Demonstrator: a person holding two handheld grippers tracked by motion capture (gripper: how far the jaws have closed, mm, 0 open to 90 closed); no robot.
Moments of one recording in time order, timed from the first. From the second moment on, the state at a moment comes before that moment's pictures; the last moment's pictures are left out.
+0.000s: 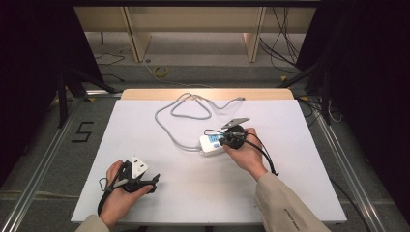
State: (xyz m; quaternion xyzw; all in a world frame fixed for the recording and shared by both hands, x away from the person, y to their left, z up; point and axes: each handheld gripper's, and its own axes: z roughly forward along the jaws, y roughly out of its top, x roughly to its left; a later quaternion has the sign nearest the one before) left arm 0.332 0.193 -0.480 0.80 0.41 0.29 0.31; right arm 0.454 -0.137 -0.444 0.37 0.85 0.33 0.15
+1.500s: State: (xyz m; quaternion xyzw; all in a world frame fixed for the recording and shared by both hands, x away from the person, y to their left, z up) left arm 0.332 0.193 -0.480 0.81 0.41 0.28 0.31; right arm 0.464 -0.116 -0.453 0.37 0.86 0.30 0.14
